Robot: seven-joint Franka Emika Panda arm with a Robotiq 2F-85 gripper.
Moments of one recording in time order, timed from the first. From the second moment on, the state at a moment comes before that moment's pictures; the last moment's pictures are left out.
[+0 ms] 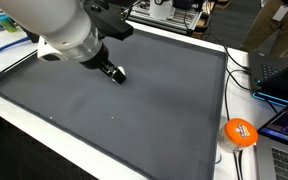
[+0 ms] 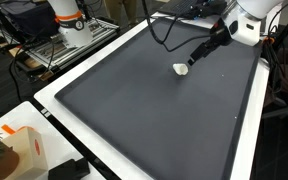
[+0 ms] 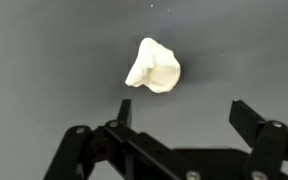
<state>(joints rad) 0.11 0.99 0.00 -0.92 -0.01 1.53 0.37</state>
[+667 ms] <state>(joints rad) 0.02 0.93 0.01 -1.02 0.06 1.53 0.37</state>
